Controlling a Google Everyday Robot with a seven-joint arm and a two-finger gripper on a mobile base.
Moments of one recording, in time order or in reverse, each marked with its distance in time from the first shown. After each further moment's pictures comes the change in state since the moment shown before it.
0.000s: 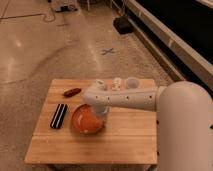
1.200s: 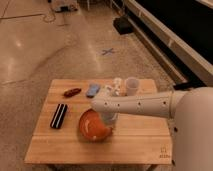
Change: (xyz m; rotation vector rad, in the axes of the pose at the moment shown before) arm -0.052 0.046 0.004 -0.031 -0.007 -0.049
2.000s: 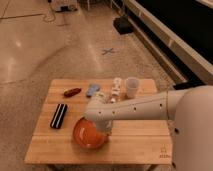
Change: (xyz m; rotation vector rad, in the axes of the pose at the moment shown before) arm -0.019 -0.037 -0.010 -0.014 0.034 -0.042
